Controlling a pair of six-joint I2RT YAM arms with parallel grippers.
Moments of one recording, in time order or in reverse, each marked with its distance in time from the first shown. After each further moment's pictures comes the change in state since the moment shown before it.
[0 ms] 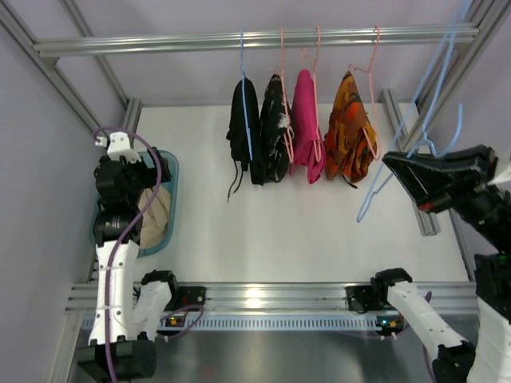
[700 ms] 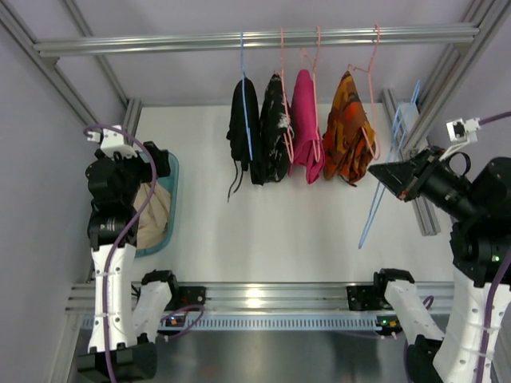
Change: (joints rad) left arm 0.000 -0.004 0.093 0.001 0.087 -0.040; right arm -0.335 0.005 -0.069 -0.485 -0.111 -0.056
